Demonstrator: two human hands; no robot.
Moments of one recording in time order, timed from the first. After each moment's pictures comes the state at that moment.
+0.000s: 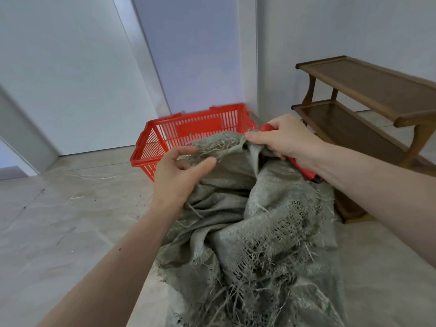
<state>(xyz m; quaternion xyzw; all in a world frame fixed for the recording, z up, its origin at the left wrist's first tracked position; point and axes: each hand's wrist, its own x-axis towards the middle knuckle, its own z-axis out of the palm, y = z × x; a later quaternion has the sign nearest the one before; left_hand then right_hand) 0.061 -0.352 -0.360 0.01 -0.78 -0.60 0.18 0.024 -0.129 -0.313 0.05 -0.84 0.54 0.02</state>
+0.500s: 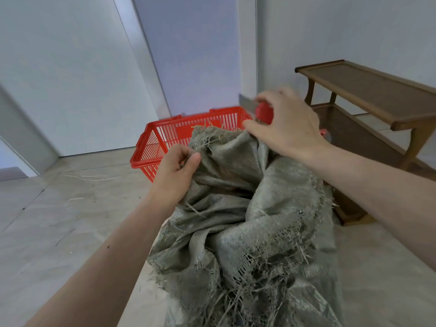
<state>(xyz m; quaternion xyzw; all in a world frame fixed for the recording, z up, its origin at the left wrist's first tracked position) 0.054 -0.361 -0.352 -0.03 -0.83 -0.54 0.15 0.030 -0.135 -0.291 0.10 -0.92 0.28 0.24</state>
